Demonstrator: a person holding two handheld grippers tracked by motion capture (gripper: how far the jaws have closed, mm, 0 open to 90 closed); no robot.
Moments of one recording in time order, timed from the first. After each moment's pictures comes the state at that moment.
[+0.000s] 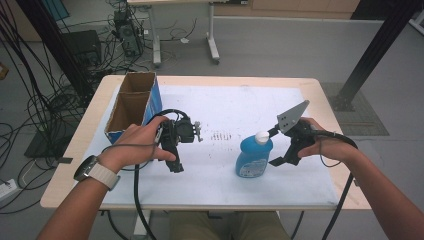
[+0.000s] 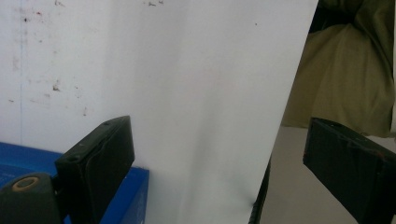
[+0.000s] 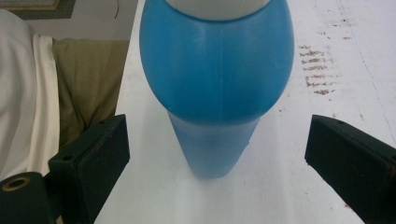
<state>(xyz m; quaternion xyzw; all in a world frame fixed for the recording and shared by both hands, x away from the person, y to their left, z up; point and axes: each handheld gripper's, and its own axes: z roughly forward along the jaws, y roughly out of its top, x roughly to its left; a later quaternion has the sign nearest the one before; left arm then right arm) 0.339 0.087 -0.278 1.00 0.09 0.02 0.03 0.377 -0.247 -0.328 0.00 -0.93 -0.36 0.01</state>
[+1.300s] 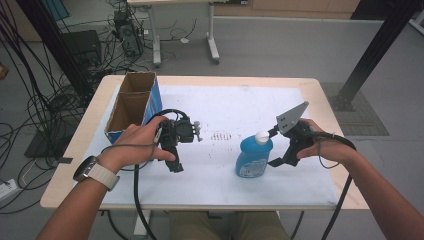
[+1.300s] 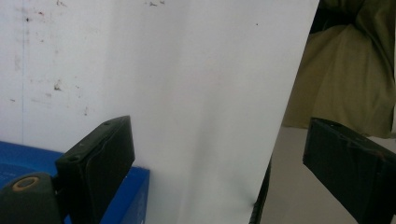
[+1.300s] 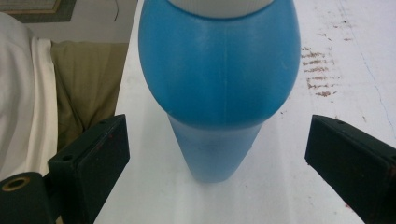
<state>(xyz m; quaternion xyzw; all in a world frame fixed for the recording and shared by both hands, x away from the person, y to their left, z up) 0.339 0.088 -0.277 0.99 0.09 0.02 0.03 0.376 -0.245 -0.332 0.00 -0.93 -0.36 0.01</state>
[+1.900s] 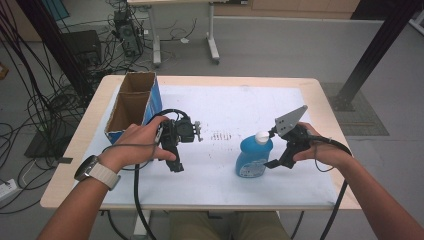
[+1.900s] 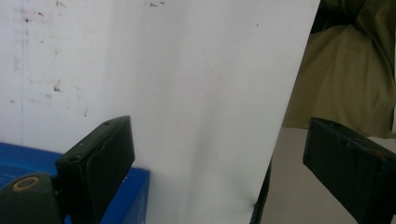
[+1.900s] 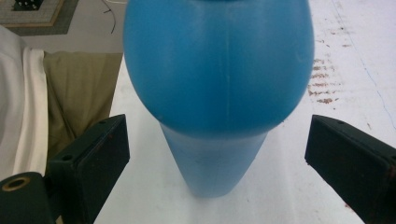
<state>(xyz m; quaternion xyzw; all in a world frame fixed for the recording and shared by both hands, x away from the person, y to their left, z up) 0.340 0.086 -0.278 1.00 0.09 0.02 0.03 0.375 -0.242 -0.346 -0.01 -0.92 -0.39 0.01</state>
